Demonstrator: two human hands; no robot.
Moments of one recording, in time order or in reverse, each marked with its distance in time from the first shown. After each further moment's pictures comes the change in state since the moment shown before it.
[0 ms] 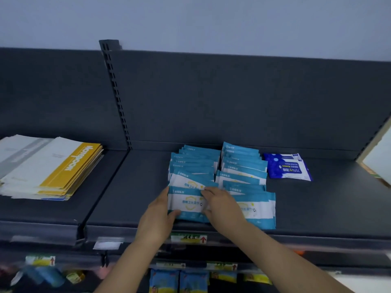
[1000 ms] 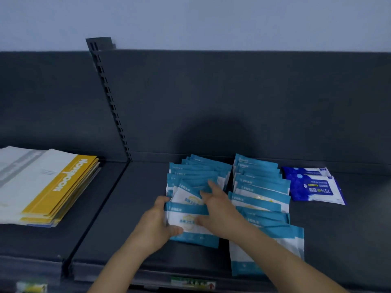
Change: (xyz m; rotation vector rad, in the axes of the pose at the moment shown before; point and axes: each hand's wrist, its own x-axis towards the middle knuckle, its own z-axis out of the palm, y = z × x) left_hand 0.067 -0.009 -0.019 -0.126 -0.234 -0.191; right_hand 0.077 0.010 -0.009 0.375 -0.253 0.115
